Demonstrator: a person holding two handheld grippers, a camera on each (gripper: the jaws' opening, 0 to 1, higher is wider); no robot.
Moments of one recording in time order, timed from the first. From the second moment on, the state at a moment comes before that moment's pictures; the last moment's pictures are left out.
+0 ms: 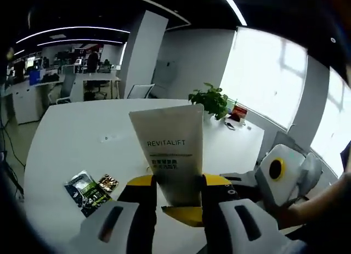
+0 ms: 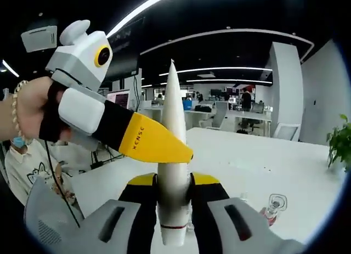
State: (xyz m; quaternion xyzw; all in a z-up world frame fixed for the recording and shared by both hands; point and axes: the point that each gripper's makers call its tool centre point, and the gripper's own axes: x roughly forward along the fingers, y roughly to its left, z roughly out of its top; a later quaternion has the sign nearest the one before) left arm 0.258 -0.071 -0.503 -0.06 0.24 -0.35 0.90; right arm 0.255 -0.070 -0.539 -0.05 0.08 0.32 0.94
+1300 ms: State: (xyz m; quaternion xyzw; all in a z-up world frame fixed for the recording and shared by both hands) left arm 0.176 -0.115 -0.427 -0.06 0.15 -0.62 0.76; right arm 0.145 -0.081 -0.465 0.26 0.07 0.68 0.68
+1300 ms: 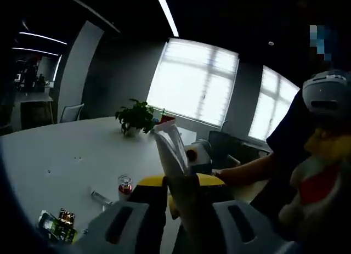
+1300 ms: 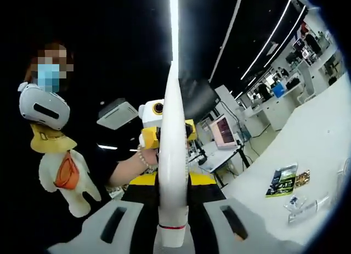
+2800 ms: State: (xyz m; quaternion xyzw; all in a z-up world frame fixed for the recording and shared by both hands) left arm 0.170 -0.142 -0.577 0.12 0.23 -0.61 0.74; right arm 0.174 -0.095 -0.638 -0.10 0.19 0.63 0.75
